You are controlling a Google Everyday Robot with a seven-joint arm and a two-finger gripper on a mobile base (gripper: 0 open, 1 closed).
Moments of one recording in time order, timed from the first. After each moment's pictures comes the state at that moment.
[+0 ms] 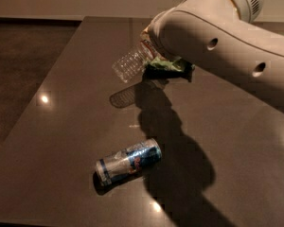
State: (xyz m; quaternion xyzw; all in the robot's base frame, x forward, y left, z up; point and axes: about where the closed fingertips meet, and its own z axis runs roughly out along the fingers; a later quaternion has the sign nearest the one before) arm 0.622 -0.045 0.969 -0.82 0.31 -0.39 0.28
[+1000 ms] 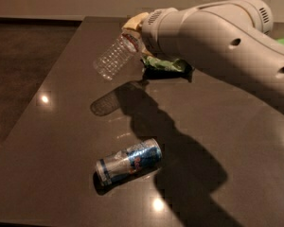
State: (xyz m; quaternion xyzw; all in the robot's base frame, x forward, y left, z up) arm 0.610 0.000 0.992 -0.80 0.20 -0.40 0.39
